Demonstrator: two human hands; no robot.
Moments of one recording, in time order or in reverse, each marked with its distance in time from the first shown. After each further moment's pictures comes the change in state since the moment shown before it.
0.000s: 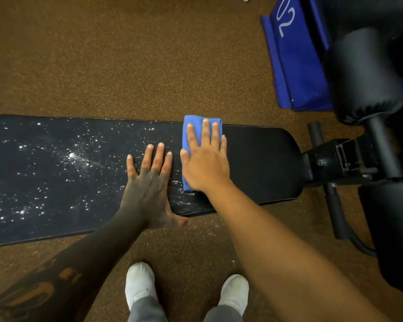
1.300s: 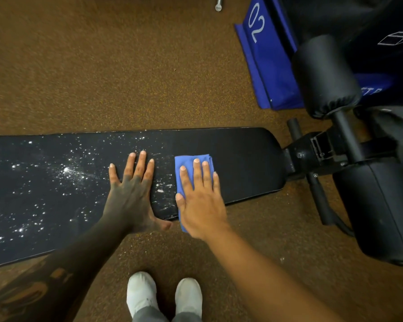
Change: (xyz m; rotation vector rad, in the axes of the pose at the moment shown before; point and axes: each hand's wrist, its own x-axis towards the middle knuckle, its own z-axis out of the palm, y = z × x) left_hand -0.008 -0.027 -0.003 0.035 -0.017 0.050; right_hand -0.092 -0.005 0.019 -0.026 -0.056 -0.019
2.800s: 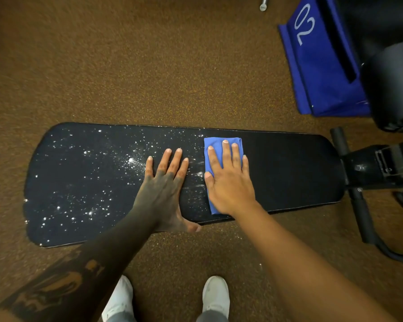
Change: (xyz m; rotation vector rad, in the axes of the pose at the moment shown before) left_hand -0.020 -0.065 0.002 -0.027 -0.008 0.067; right_hand 0.060 -0.058 -0.011 -0.025 -0.008 -0.004
